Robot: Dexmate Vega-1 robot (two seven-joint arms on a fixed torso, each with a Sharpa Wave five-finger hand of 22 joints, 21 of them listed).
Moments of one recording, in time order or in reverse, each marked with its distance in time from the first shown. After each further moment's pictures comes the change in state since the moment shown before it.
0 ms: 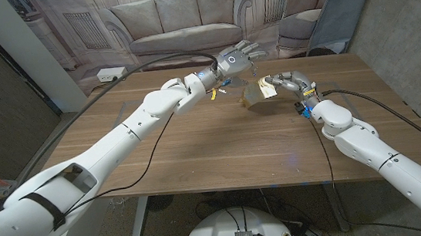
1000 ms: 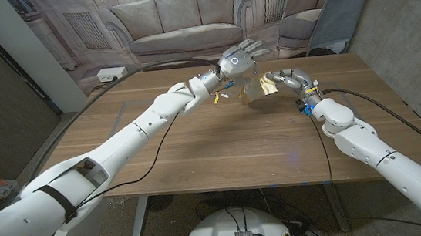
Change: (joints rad) left arm -0.046 -0.069 0.059 0.170 0.112 0.046 0.268; left_hand 0.036 -0.058 -0.038 -0.015 0.013 0.109 0.002 0.063 0.025 0.052 -0.005 0.015 0.000 0.070 -0.002 0.023 -0.003 0.114 -0.063 0.023 -0.003; right arm 0.041 0.019 -0.010 0.092 0.059 0.104 0.078; right_hand 0.000 0.000 0.000 0.000 -0.004 0.000 0.000 0.000 0.000 -0.006 -0.002 0.007 0.001 0.000 0.000 -0.007 0.005 -0.009 -0.001 0.028 0.000
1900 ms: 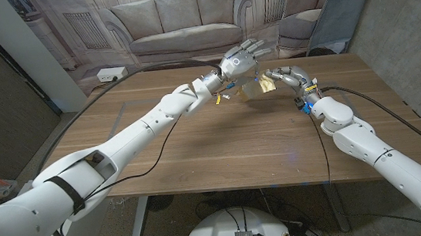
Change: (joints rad) left arm -0.053 -0.044 0.059 0.125 -0.010 0.021 0.120; left_hand 0.003 0.019 -0.002 0.008 0.011 0.055 -0.005 0.040 0.016 0.025 0.000 0.008 0.000 0.020 -0.001 0.000 0.003 0.005 -0.002 0.000 0.000; right arm 0.020 0.005 -0.010 0.026 0.015 0.040 0.035; right_hand 0.000 0.000 0.000 0.000 0.000 0.000 0.000 -0.002 0.000 0.000 0.000 0.003 -0.002 0.005 -0.002 -0.008 0.009 -0.015 0.003 0.030 -0.002
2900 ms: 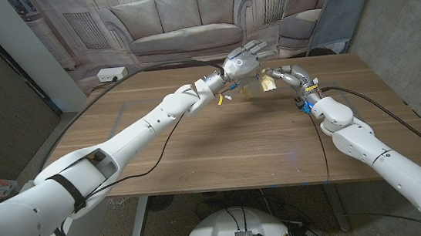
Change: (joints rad) left arm -0.007 -0.002 0.021 -0.001 -0.010 -0.003 0.009; left_hand 0.039 0.069 0.017 0.011 0.003 0.169 0.011 0.036 -0.055 0.091 -0.005 0.008 -0.002 0.050 0.000 0.008 0.000 0.025 -0.025 0.000 0.003; right arm 0.002 0.013 0.001 0.024 0.011 0.041 0.012; right_hand -0.001 -0.001 0.000 0.000 -0.001 0.005 0.004 0.001 0.000 -0.006 -0.002 0.004 -0.001 0.000 0.000 0.000 0.009 -0.016 0.002 0.042 -0.009
